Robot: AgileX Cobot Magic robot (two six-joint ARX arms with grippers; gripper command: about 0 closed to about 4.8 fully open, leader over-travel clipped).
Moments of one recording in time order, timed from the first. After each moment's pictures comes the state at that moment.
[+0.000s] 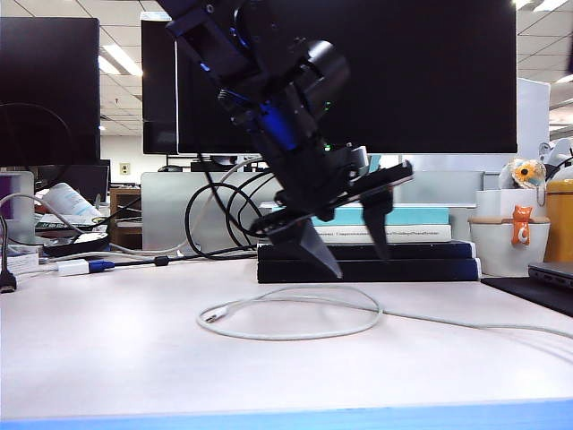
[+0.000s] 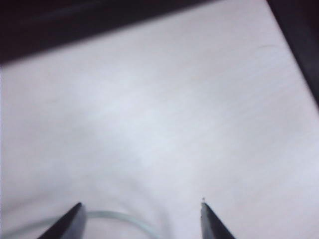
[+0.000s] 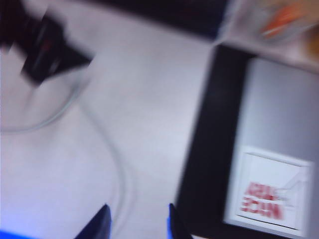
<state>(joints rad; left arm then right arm) -0.76 2.09 1.54 -0.32 0.08 -0.41 0.44 0.84 0.97 -0.92 0.16 0.03</state>
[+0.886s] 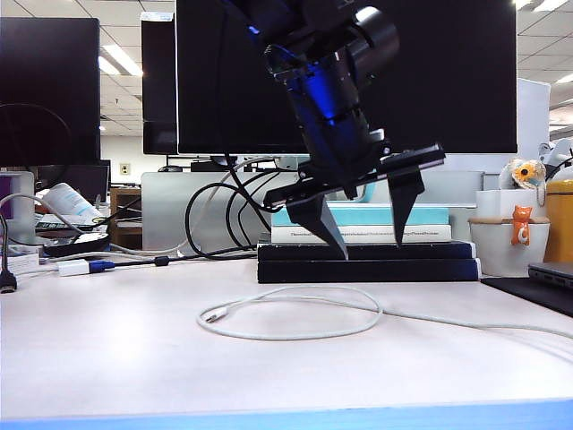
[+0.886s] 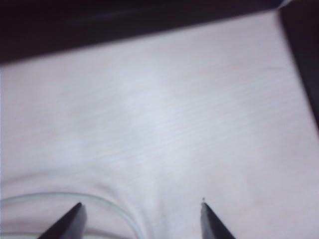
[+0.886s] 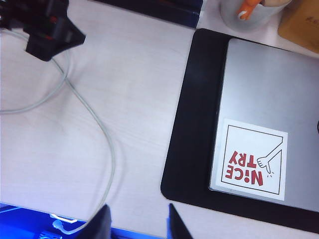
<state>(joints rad) -0.84 2.14 1.73 -0.55 -0.12 -0.56 0.41 0.72 0.97 -1.04 0.15 0.03</state>
